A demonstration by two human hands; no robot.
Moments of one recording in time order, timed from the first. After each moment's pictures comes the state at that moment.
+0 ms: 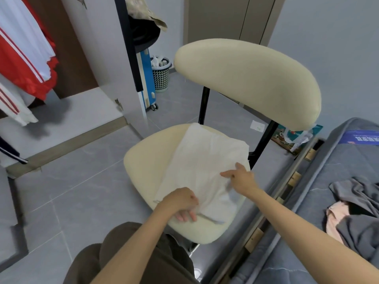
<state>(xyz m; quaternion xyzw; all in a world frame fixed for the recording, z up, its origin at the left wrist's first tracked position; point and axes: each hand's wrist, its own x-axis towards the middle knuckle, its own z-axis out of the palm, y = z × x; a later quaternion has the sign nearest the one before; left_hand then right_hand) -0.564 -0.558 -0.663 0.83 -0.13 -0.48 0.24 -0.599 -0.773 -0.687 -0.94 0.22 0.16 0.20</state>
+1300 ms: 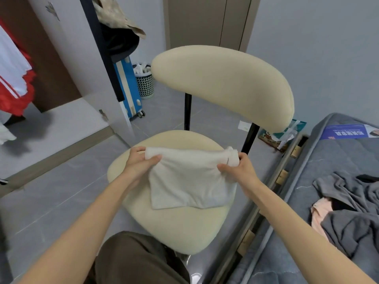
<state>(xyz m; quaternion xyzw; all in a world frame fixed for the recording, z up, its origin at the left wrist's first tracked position) -0.467 -0.535 -0.634 0.74 0.02 -0.19 0.64 -0.611 -0.792 -0.636 -0.69 0.29 -0.09 0.66</state>
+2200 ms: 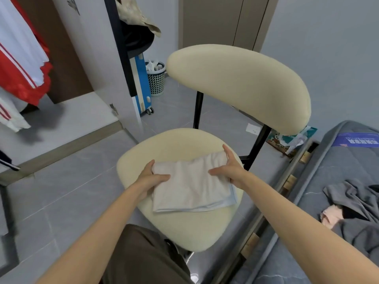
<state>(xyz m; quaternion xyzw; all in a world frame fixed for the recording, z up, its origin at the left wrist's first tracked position) -0.491 -0.518 -0.671 0.73 0.07 -0.30 0.61 -0.564 -0.773 -0.653 -0.68 0.28 0.08 0.67</state>
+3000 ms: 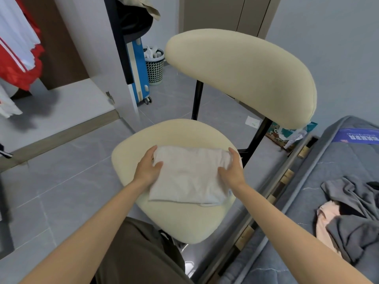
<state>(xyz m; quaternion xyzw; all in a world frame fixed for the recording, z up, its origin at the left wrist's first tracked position) -0.489 -0.530 -0.691 0.85 -0.04 -0.15 0.50 -0.589 -0.768 -0.688 -0.81 0.30 -0.06 0.51</state>
